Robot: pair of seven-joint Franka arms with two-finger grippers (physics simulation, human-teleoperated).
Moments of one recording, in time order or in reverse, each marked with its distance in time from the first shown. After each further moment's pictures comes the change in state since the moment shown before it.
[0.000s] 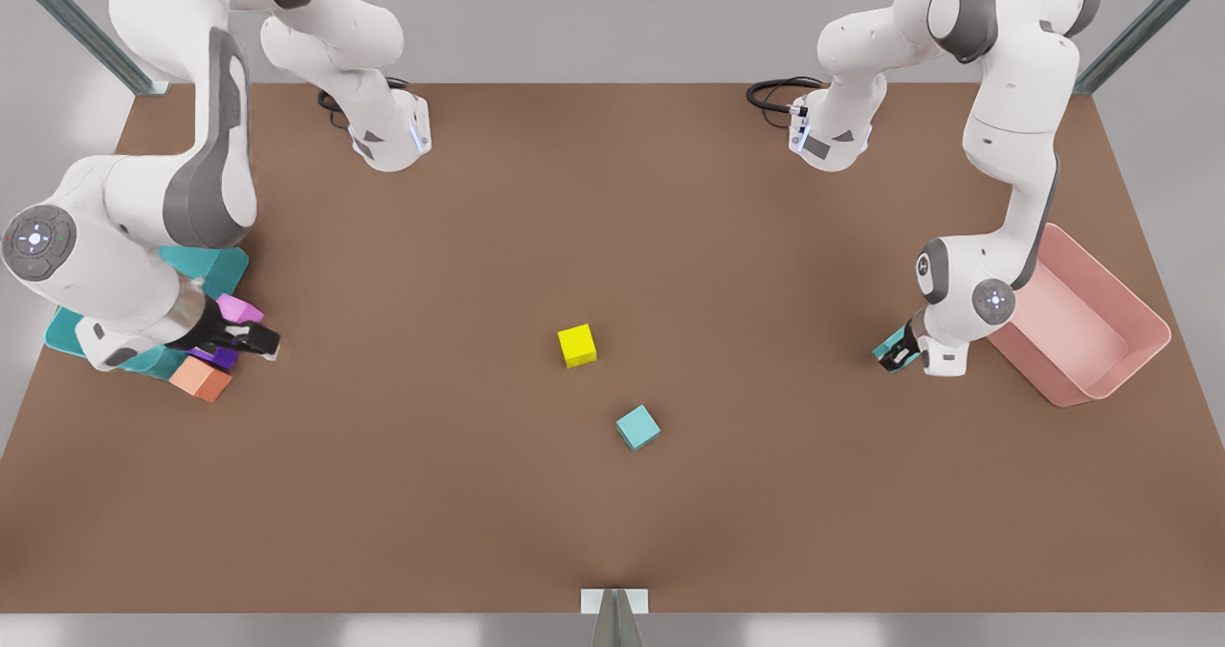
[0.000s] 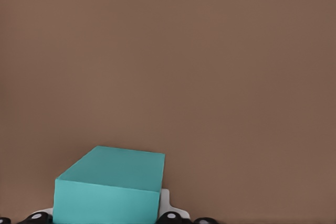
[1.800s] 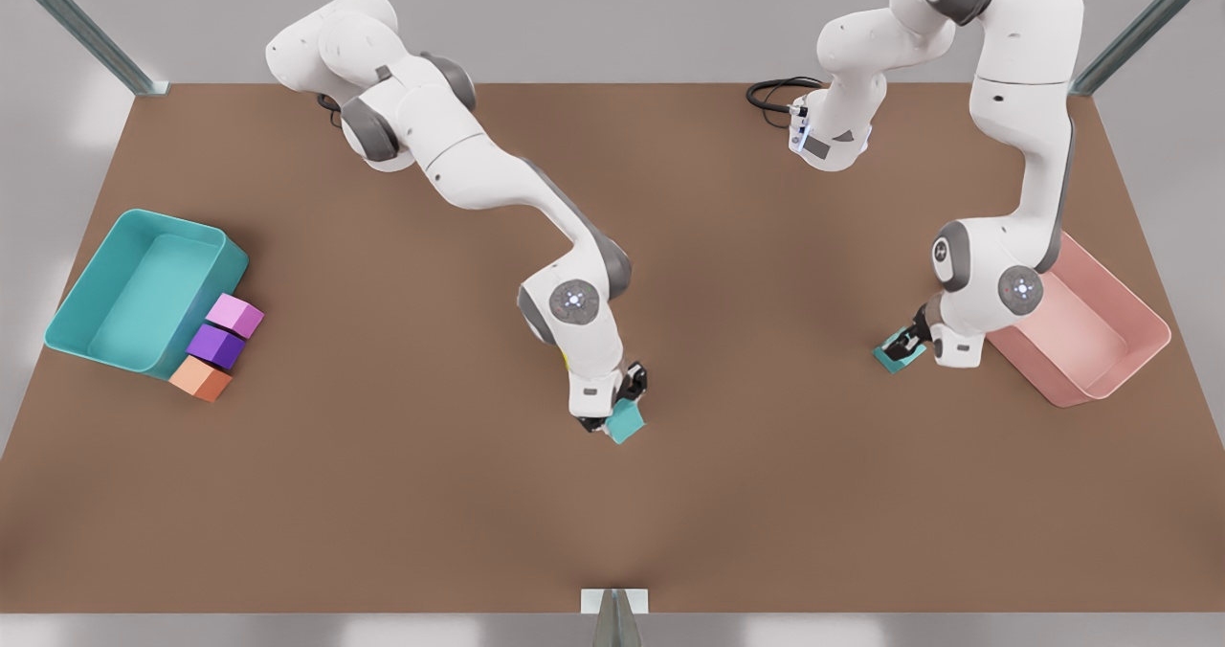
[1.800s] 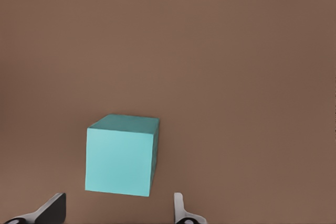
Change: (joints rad) left arm -0.020 -0.140 -0.002 0.020 -0.069 -0.190 0.070; right arm 0.662 0.805 0.011 0.619 0.029 0.571 -0.101
